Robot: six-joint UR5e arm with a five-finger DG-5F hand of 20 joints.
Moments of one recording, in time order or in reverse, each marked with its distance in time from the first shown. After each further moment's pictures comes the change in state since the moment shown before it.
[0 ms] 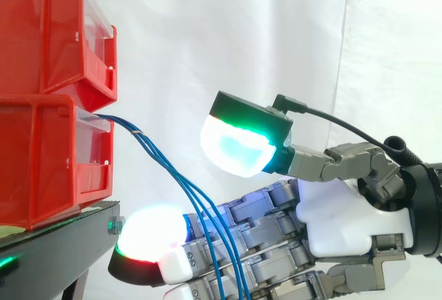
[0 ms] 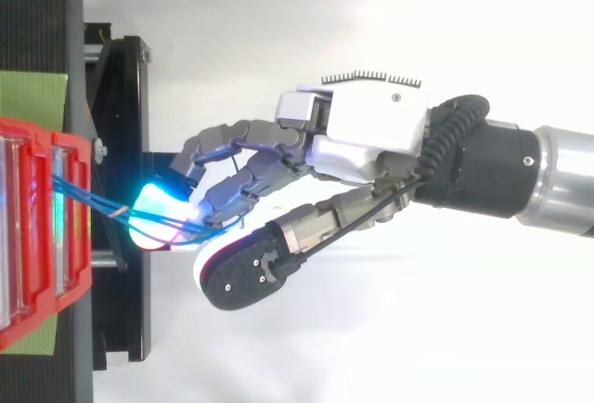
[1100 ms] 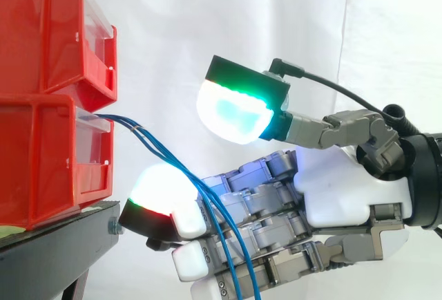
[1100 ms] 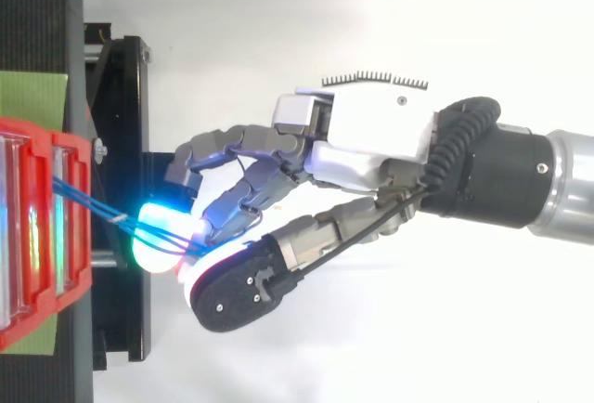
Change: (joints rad) arm 0.008 0.013 0.027 -0.026 0.001 -0.012
